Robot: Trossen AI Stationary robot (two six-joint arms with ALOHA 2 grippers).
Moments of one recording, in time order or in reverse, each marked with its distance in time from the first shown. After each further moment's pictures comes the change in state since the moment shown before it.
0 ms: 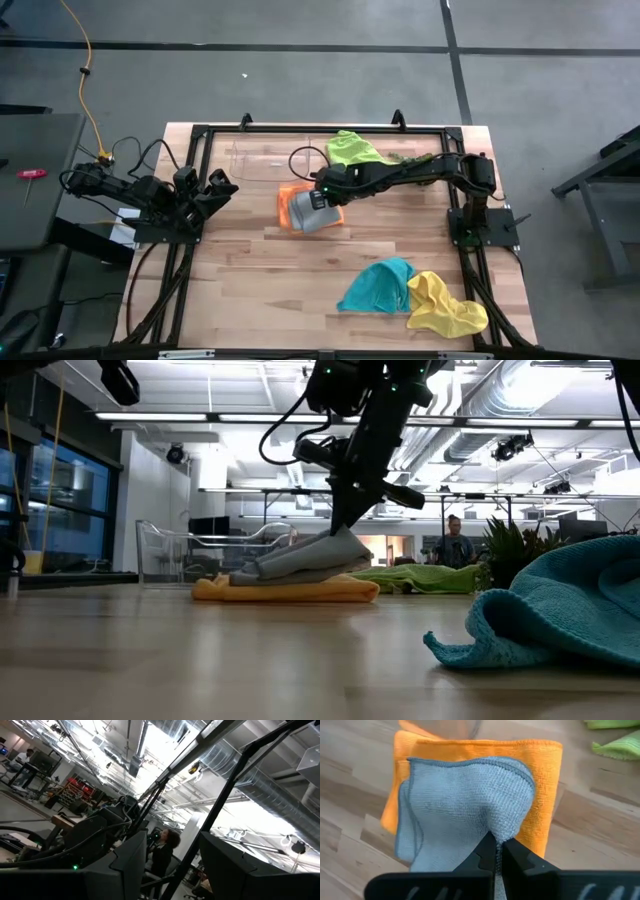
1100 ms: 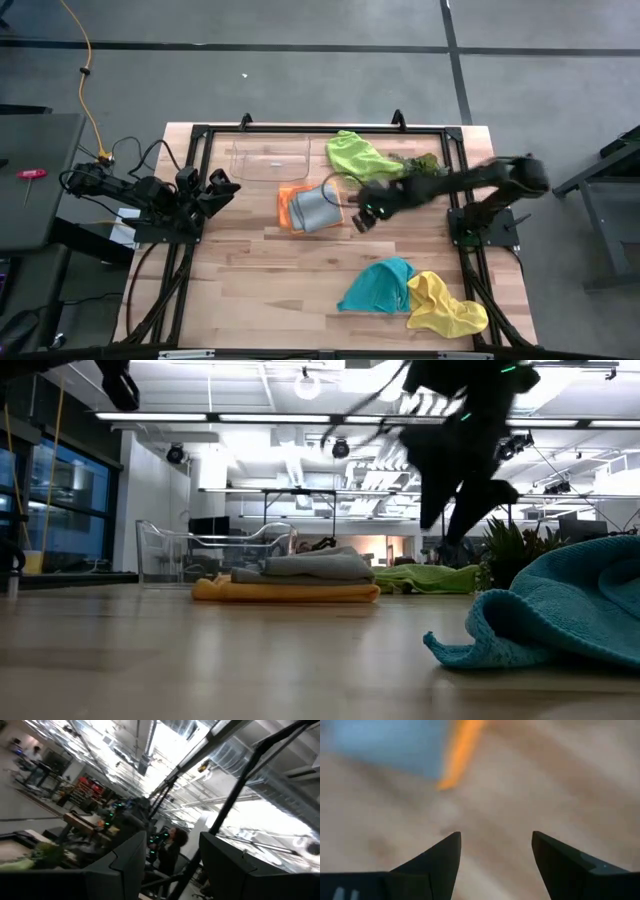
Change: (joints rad) left arm 0.000 0.005 0.000 -0.031 -0.049 0.006; right arm 0.111 -0.407 -0.478 0.023 -0.051 -0.176
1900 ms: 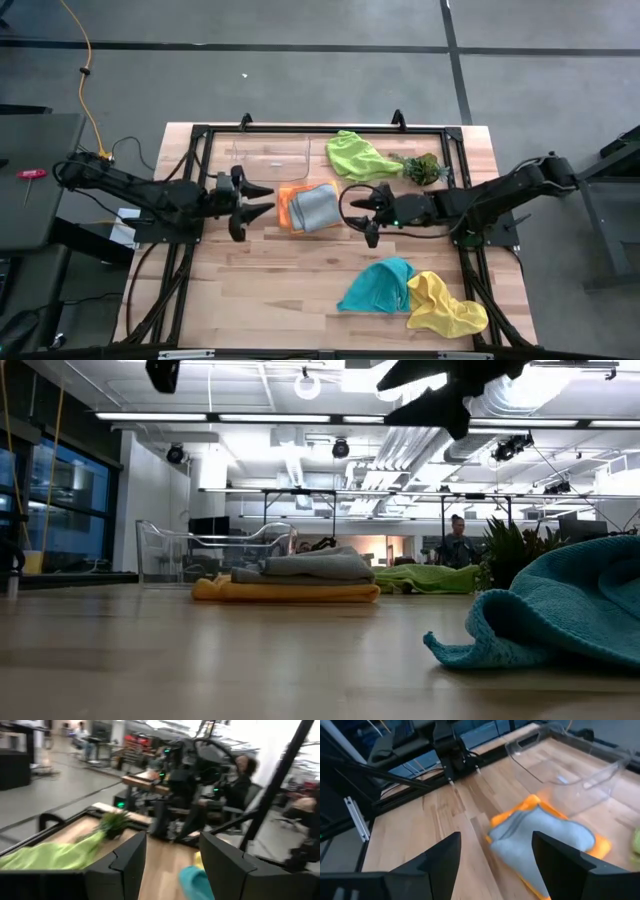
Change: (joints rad) left arm 0.021 0.445 0.361 -0.342 -0.088 0.221; right arm 0.206 -0.267 -0.183 0.692 0.295 -0.465
